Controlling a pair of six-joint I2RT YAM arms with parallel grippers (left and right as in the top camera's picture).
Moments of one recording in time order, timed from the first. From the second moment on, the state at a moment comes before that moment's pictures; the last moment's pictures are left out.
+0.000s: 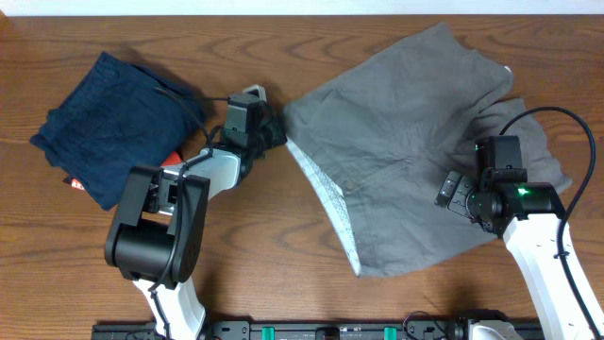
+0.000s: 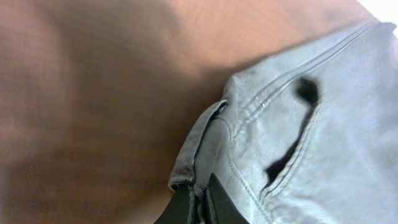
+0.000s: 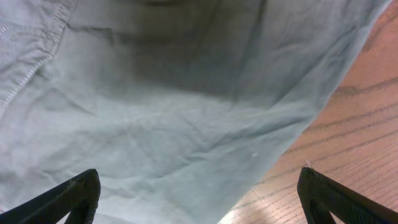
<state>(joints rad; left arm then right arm) -0.25 1.94 0.96 0.27 0.23 -0.60 0.03 1.21 0.84 -0.92 0.17 0.49</state>
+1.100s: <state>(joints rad) -0.34 1.58 1.25 -1.17 0.12 -0.81 -0.42 1.25 0.84 -0.92 0.02 0.52</state>
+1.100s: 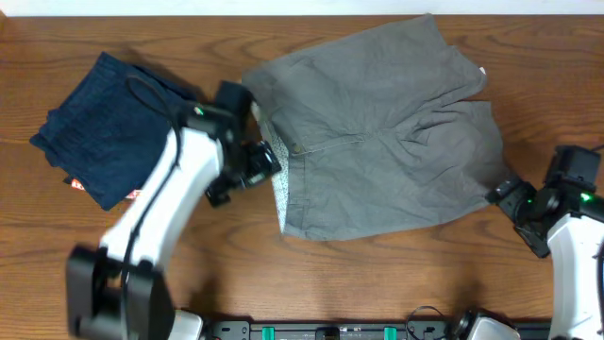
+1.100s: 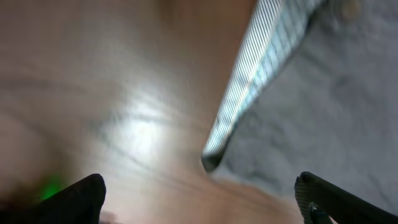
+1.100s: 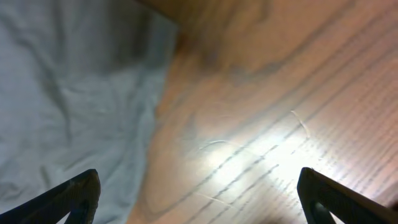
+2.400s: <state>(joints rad) -0.70 1.59 0.76 -0.47 0.06 -1.67 -0.45 1.34 0.84 -0.92 -0.01 0.49</state>
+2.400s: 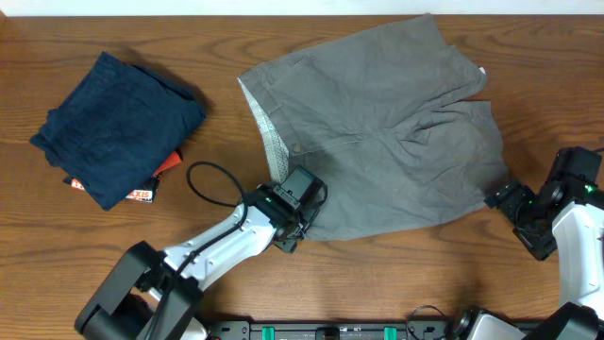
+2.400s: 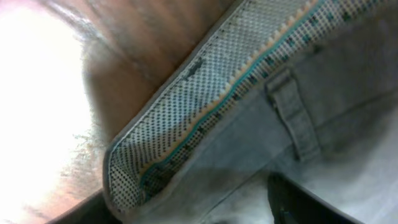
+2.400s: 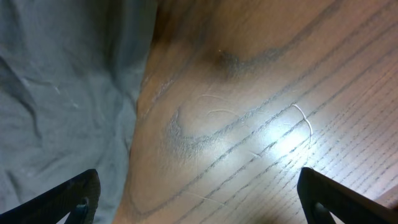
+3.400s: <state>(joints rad) -0.61 1.38 0.74 -0.72 0.06 -1.24 -0.42 1.41 0.60 -0.53 -0.13 0.56</state>
